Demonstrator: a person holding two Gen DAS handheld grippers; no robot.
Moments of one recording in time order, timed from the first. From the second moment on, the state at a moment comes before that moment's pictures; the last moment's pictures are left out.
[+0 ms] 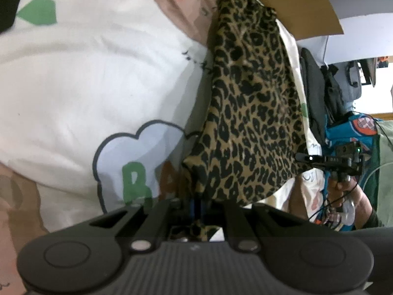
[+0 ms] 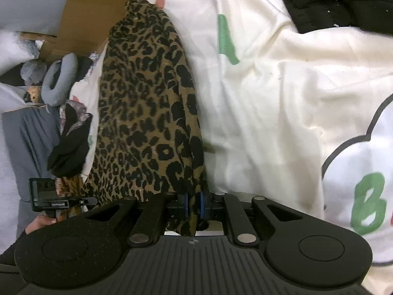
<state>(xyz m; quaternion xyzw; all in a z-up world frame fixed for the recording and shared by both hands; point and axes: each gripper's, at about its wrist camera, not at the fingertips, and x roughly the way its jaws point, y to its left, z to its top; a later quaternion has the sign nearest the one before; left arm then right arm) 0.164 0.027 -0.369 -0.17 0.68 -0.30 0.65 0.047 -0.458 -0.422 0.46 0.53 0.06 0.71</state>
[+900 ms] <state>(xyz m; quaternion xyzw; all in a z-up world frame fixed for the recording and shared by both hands) 0.172 0.039 -0.366 -0.18 0.68 -0.31 0.64 0.059 -0.439 -0.429 0.48 0.53 0.11 0.69</state>
